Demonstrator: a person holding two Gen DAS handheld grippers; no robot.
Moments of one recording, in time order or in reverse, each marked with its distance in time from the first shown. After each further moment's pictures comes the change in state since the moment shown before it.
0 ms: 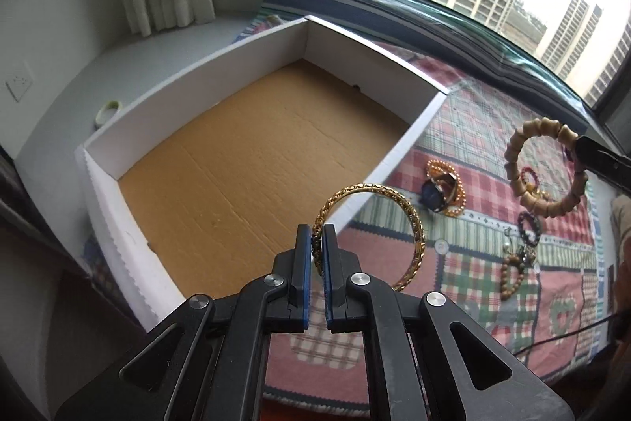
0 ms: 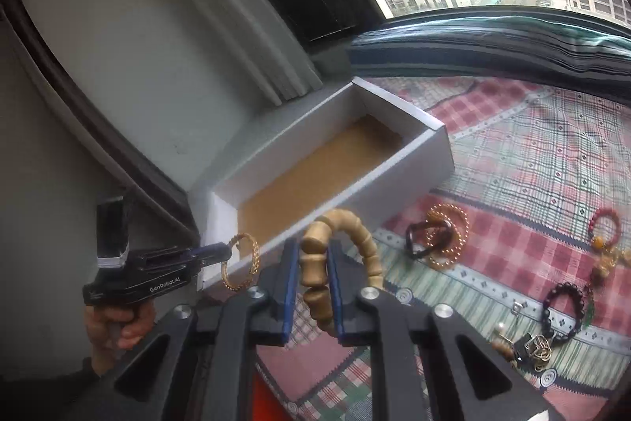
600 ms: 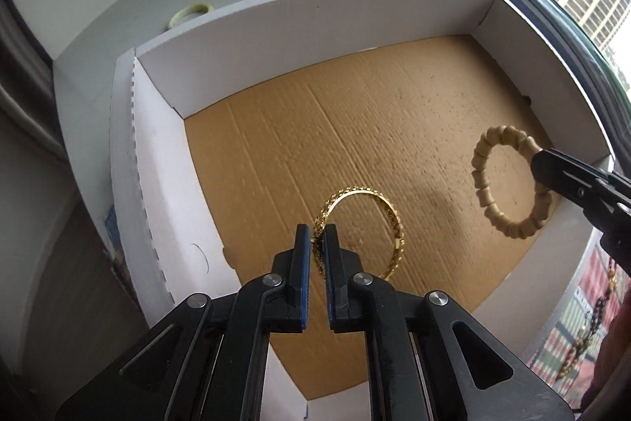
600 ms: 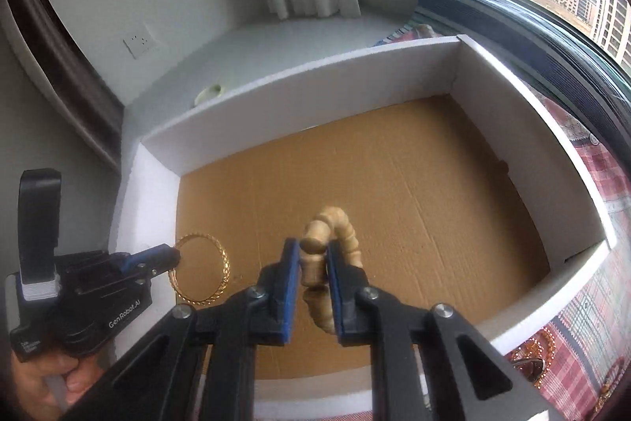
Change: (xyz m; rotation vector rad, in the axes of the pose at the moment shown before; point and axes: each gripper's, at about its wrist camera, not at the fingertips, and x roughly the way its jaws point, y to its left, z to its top) left arm 0.120 0.125 0.009 -0.283 0.180 0.190; right arm 0.288 0.095 0.051 -0.260 0.304 -0.224
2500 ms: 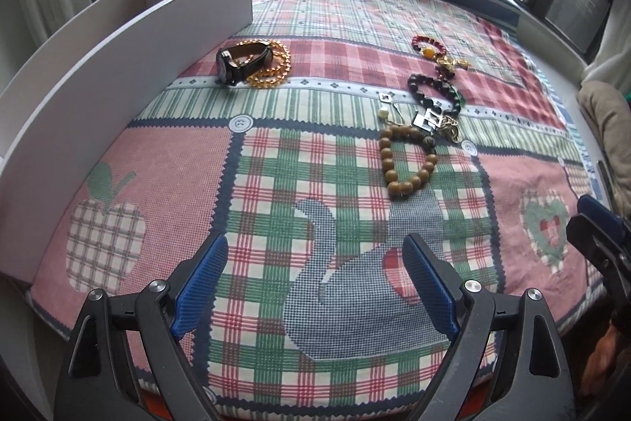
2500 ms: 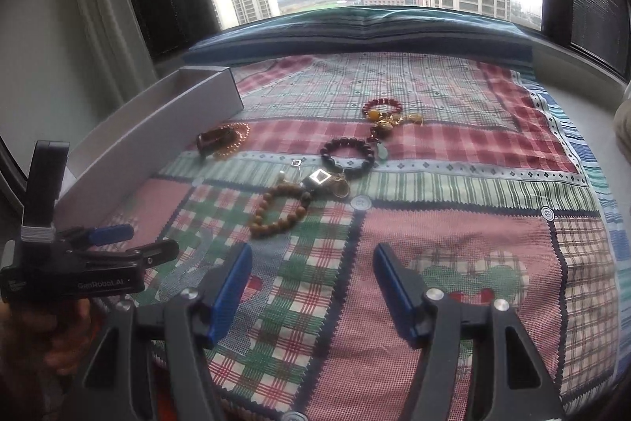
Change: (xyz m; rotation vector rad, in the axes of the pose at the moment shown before) left arm -0.084 -0.271 -0.270 0.554 -0.107 -0.328; right arm -0.258 -0.139 -0.430 0.471 -0.342 -0.412
